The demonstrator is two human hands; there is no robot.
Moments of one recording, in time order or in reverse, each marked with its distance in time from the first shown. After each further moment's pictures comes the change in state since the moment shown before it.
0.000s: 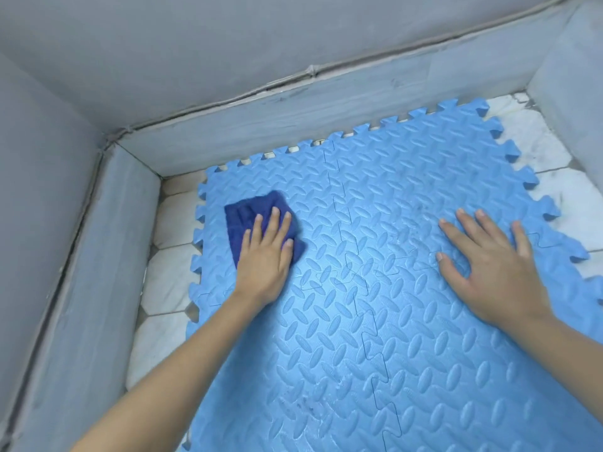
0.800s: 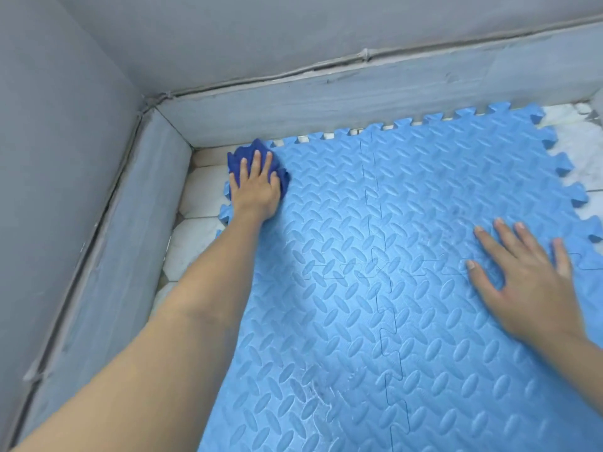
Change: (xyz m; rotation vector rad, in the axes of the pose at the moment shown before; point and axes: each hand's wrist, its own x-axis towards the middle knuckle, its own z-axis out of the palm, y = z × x) left_hand 0.102 -0.068 -0.018 -0.026 0.020 -0.355; right_hand 0.001 -0.003 -0.003 0.011 -0.025 0.007
